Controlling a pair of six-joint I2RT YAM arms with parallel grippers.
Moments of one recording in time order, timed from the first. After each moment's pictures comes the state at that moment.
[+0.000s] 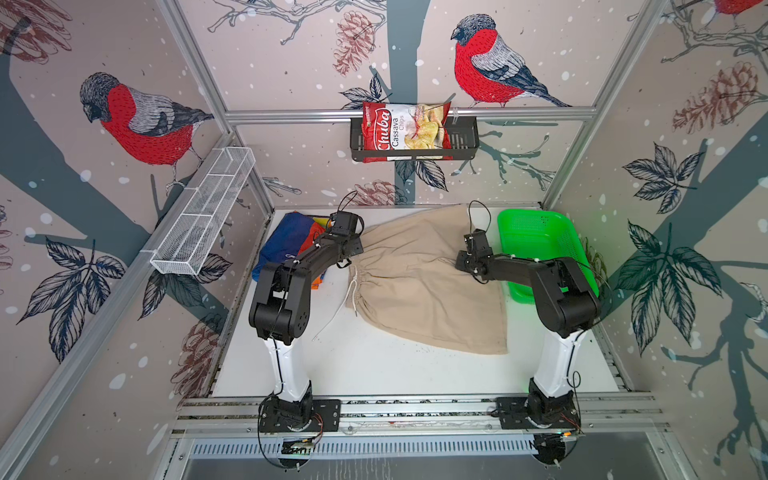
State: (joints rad) left arm -0.25 1.93 1.37 -0.36 -0.19 -0.50; right arm 0.36 1.92 1.07 -0.08 0.14 0.49
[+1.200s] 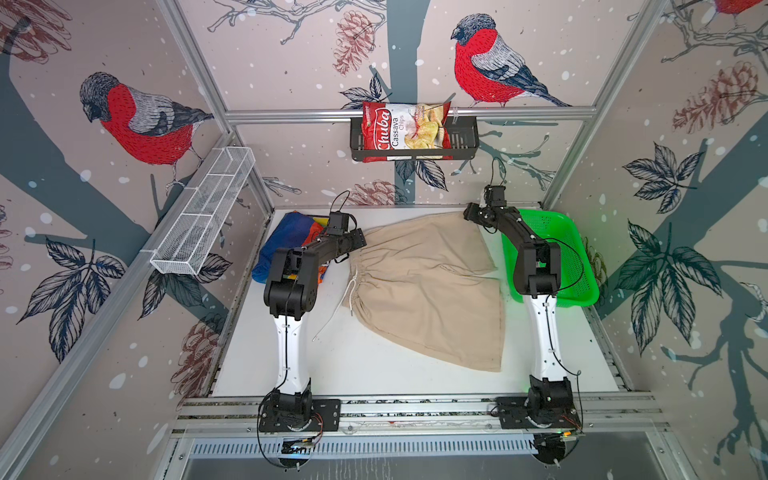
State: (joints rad) left arm -0.15 2.19 1.48 -0.09 0.14 -0.49; right arm 0.12 2.63 2.28 -0.40 -0.18 0.35
